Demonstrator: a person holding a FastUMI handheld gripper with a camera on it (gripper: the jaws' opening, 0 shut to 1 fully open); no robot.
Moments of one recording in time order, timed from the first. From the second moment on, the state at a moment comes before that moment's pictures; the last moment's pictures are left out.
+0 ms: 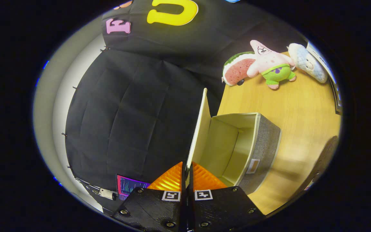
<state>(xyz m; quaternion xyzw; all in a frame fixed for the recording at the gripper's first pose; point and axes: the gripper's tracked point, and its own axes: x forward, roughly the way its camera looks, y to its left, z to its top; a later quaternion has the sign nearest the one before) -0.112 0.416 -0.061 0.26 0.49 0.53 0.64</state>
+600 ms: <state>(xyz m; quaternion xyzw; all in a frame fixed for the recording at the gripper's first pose) -0.127 0.499 -0.020 0.23 0.47 0.56 0.64</state>
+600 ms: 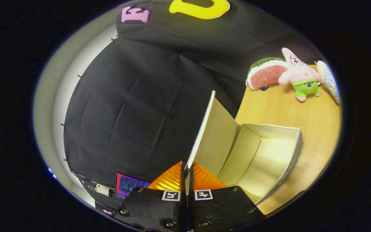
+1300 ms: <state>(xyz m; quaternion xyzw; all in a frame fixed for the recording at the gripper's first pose) -0.153 0.613 -0.034 0.19 0.49 0.57 0.63</state>
